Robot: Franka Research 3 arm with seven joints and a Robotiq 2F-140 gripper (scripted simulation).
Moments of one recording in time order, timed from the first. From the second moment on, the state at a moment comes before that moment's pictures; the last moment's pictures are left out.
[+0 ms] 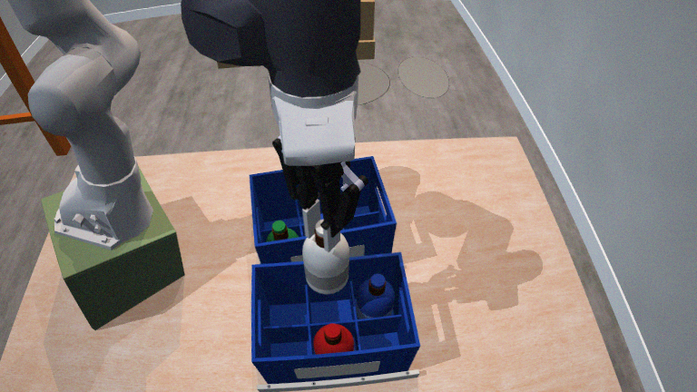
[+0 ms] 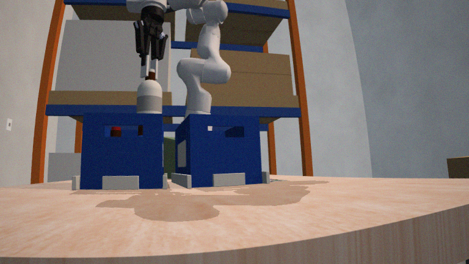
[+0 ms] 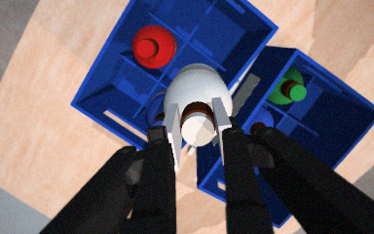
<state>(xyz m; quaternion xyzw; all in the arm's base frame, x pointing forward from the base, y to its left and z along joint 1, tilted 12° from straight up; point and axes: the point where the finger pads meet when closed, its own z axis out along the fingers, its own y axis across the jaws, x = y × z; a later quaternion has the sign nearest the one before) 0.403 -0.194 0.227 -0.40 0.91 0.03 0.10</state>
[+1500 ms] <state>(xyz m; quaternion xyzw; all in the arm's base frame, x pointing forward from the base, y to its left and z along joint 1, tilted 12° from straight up) 0.421 -0.158 0.235 -0.41 0.91 0.02 0.10</state>
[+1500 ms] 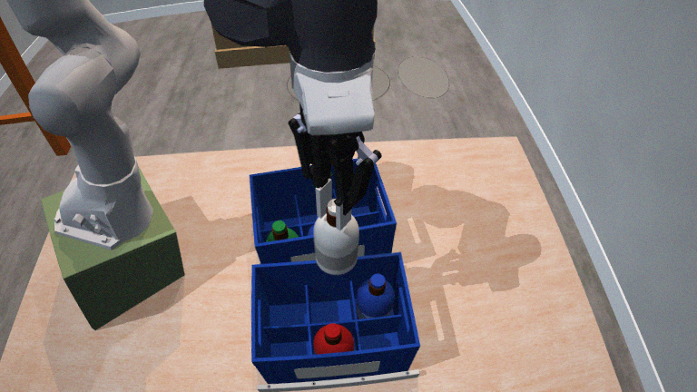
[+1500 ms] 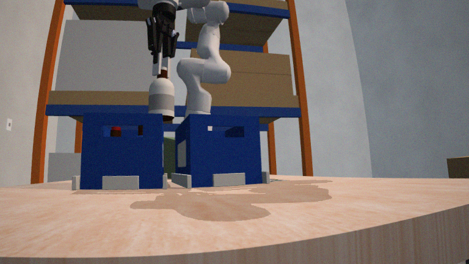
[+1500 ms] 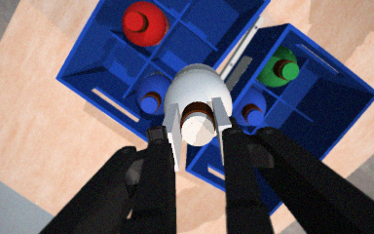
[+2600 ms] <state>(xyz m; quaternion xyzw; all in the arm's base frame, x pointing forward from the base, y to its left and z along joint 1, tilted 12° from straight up) 0.447 -0.107 0.248 -0.41 0.91 0.02 0.10</state>
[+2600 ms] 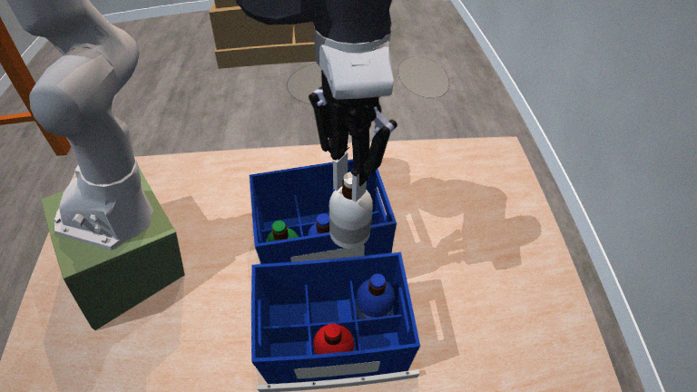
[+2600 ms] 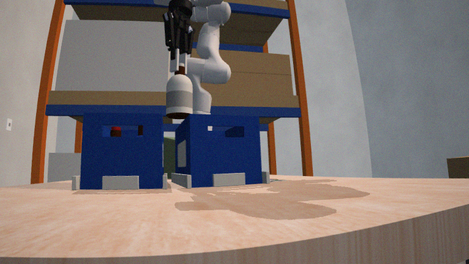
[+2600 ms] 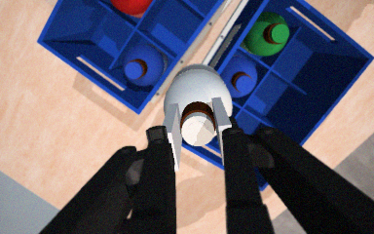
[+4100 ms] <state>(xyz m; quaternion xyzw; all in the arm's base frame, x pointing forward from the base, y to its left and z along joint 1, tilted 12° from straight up) 0.482 -0.040 0.263 -0.41 0.91 0.02 0.10</state>
